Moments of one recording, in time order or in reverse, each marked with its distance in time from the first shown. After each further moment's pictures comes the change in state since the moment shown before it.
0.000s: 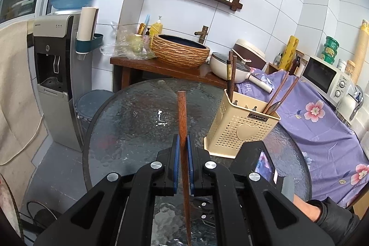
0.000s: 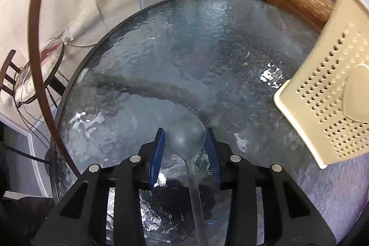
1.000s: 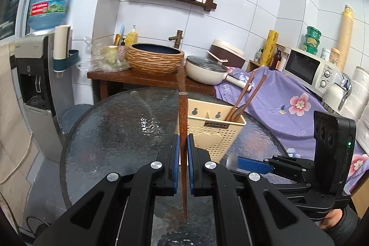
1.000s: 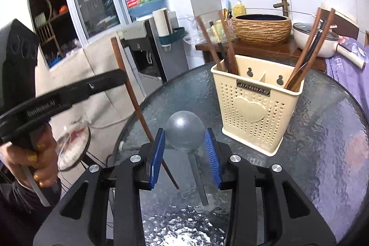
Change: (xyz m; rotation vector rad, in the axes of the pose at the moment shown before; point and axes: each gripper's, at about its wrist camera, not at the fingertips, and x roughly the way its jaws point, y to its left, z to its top) left arm 0.002 -0.079 0.016 0.093 -0.023 -0.074; right arm -0.176 -0.063 -0.046 0.301 -0.427 0.074
